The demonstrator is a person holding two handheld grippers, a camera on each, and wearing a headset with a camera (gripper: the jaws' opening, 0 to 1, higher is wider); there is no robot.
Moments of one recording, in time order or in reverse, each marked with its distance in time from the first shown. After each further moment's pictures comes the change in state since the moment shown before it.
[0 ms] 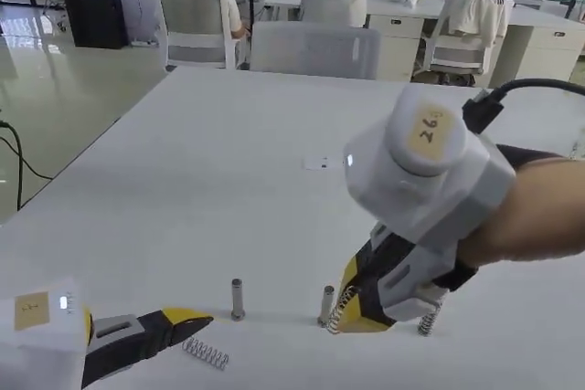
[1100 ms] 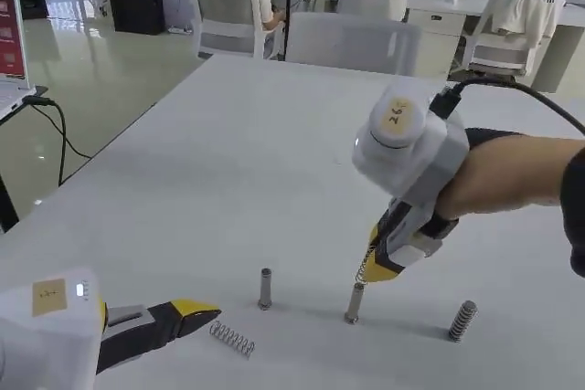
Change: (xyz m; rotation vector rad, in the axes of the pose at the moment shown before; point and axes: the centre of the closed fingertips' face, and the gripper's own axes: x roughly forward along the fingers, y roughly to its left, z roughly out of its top) left arm -0.013 0.009 -0.010 -0.035 0.006 0.050; right arm 0.045 -0.074 -0.020 0.069 0.143 -0.008
